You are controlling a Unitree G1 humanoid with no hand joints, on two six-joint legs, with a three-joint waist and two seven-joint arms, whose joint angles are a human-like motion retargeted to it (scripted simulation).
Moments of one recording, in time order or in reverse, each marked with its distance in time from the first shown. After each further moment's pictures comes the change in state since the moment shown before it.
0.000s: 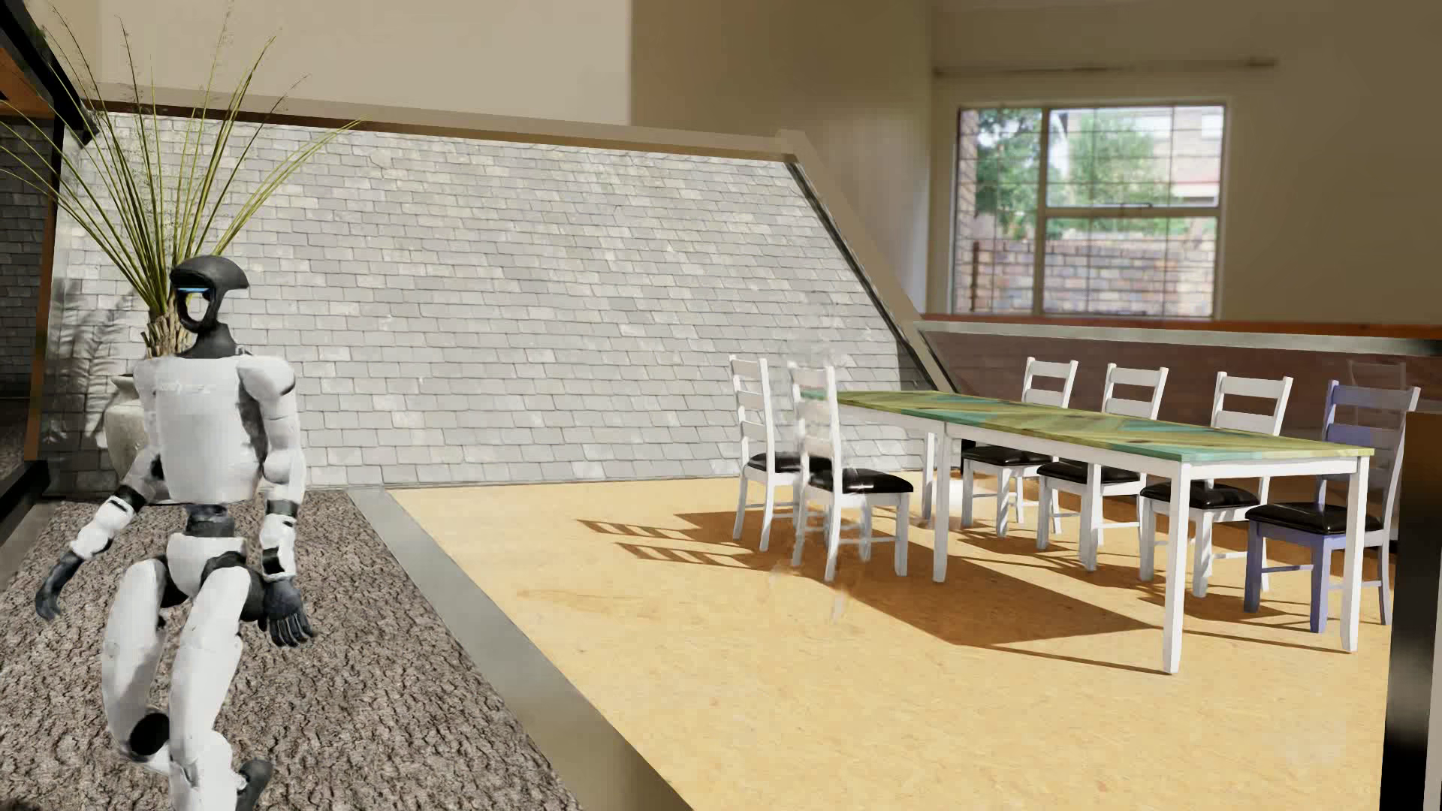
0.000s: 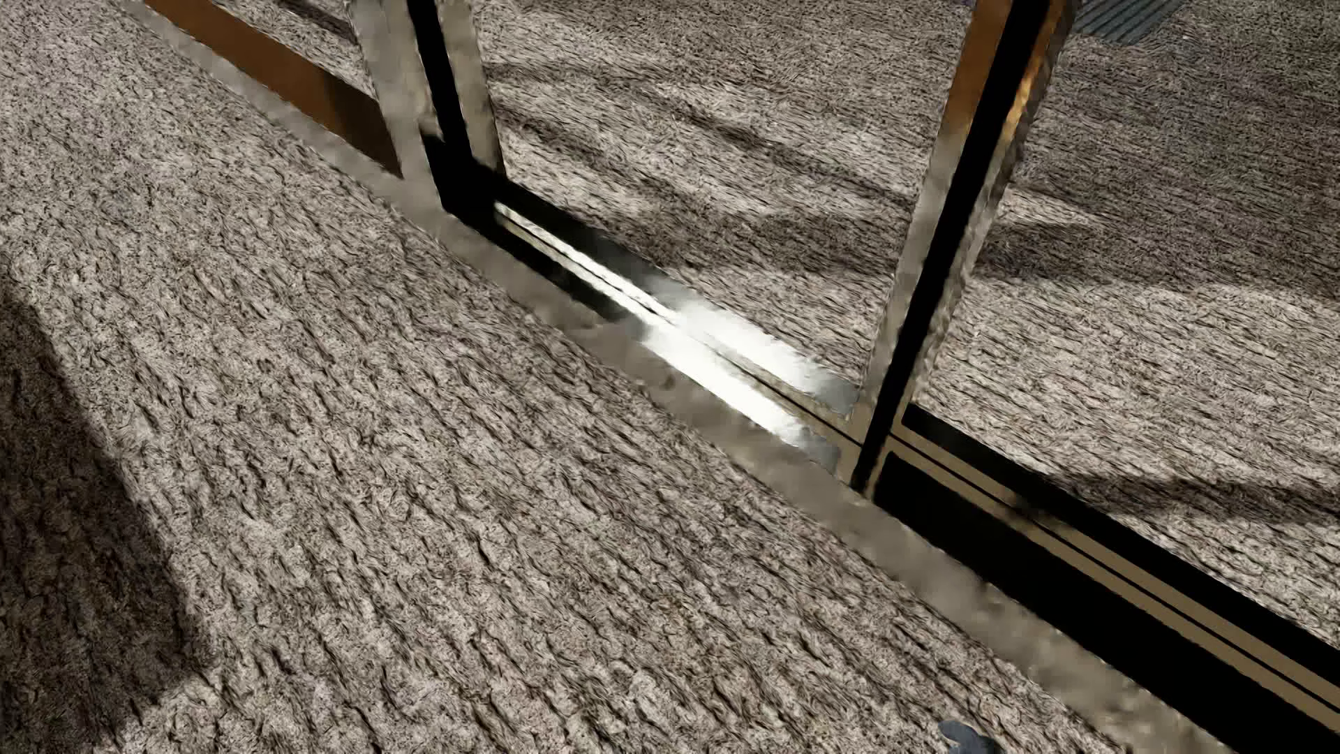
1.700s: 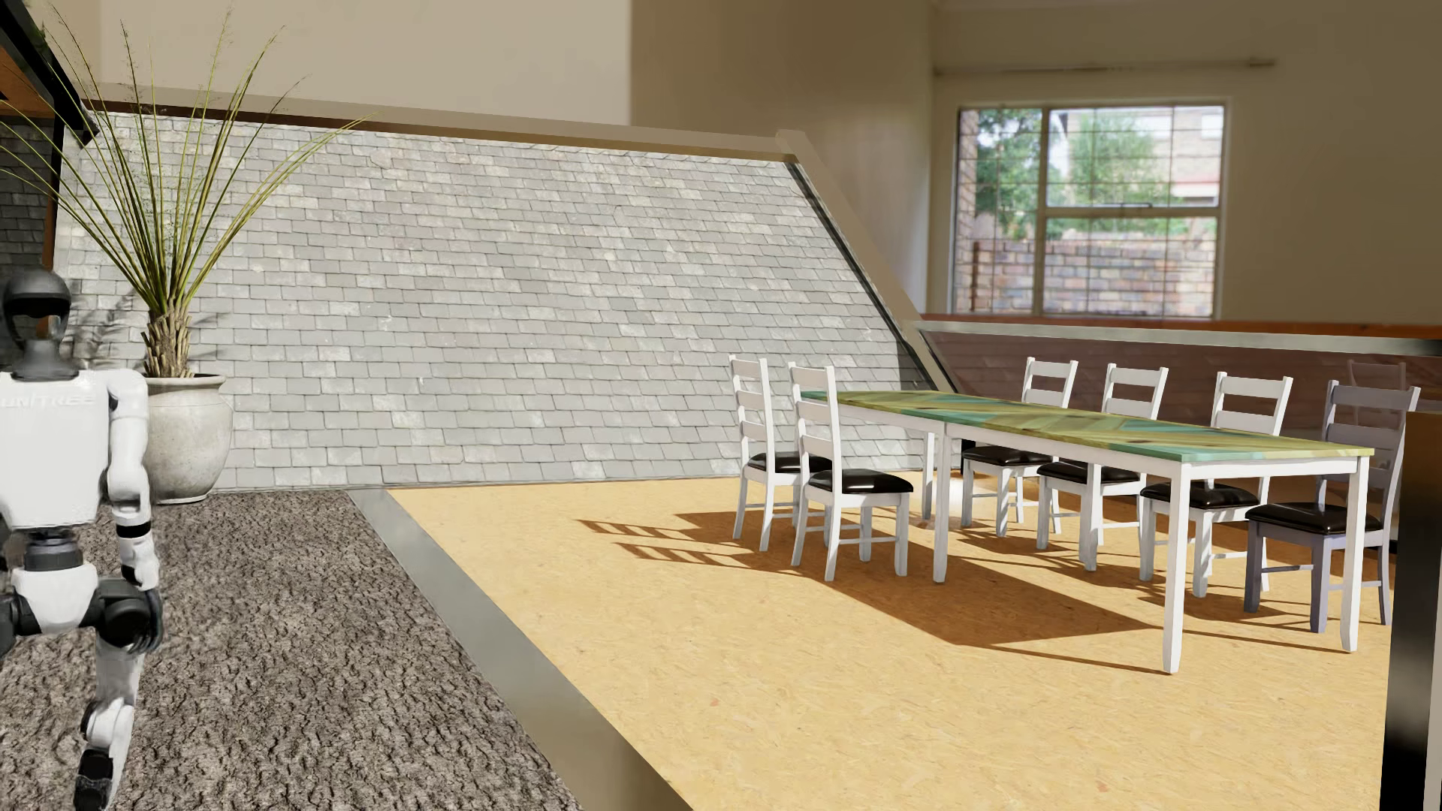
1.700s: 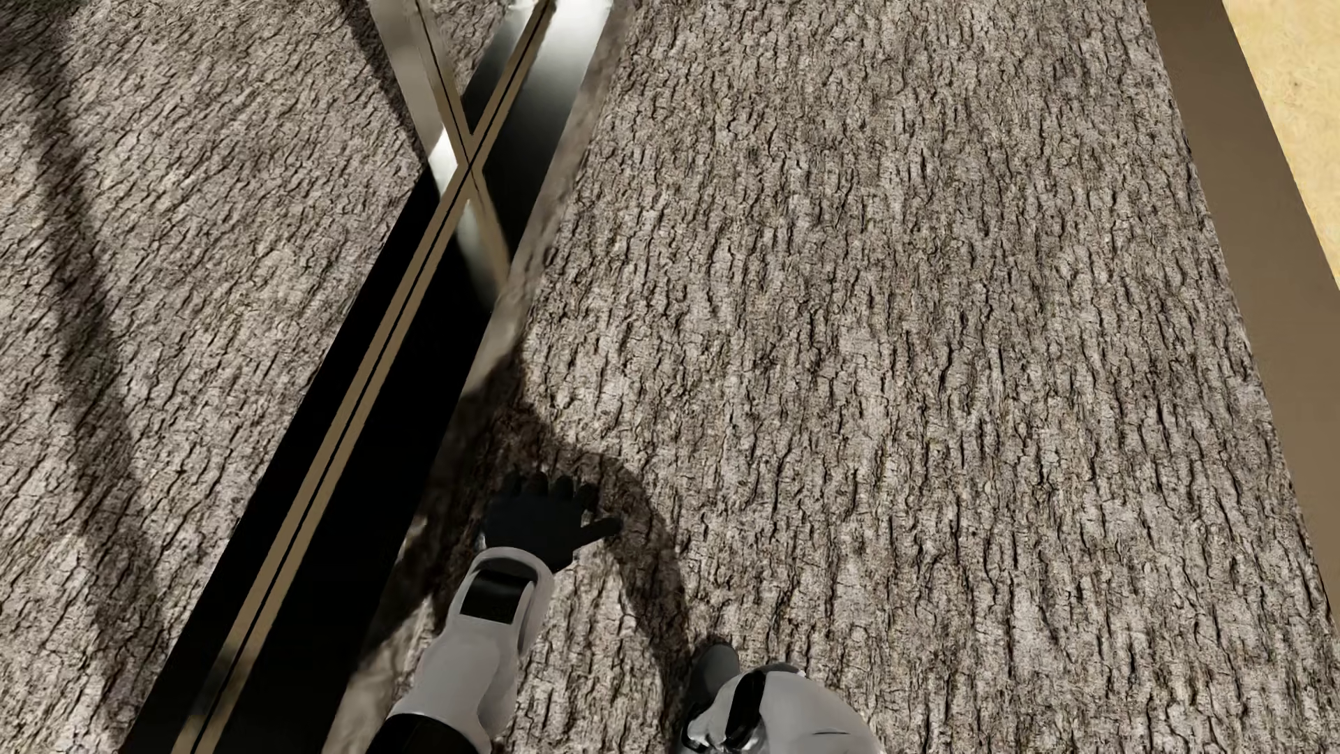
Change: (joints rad) body 0.316 -0.577 -0.157 0.356 0.052 0.002 0.441 -0.424 0.054 0.338 -0.407 -0.564 0.289 -0.026 -0.148 0.202 0.176 -0.214 -0.211 -0.434 0.068 -0.377 -0.139 -0.163 -0.085 -0.086 -0.207 0.207 0.175
